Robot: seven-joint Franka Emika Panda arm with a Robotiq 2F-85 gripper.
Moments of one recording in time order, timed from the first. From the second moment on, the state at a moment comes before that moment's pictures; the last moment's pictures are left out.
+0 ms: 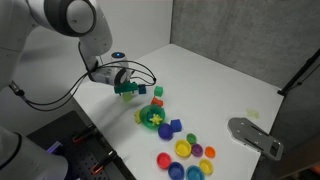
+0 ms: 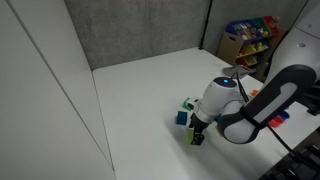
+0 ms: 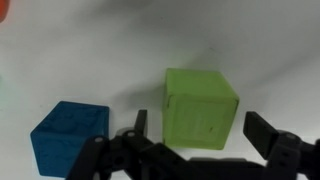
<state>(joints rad) 0.15 0.78 0.20 -2.15 -0.24 3.02 -0.49</state>
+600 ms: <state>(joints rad) 0.17 0.78 0.16 -2.10 -0.25 3.03 -0.43</state>
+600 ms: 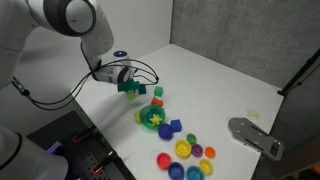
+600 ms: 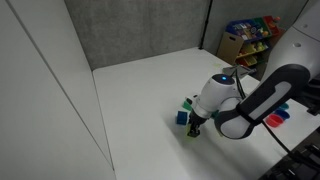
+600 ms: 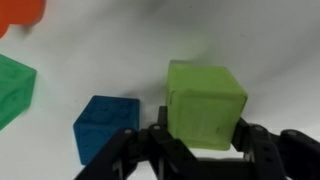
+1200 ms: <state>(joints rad) 0.19 0.55 0.02 -2.18 -0.25 2.98 -0.33</state>
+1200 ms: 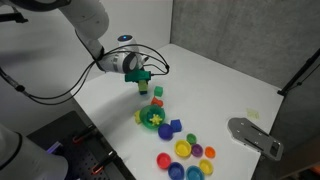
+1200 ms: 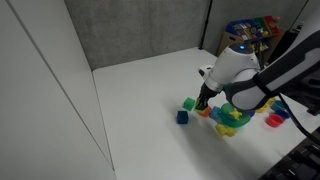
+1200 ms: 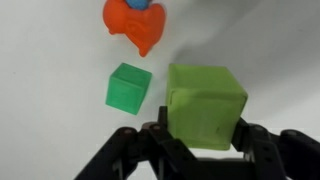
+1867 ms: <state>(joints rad) 0.13 0.38 -0.16 -2.37 -0.30 2.94 -0.27</state>
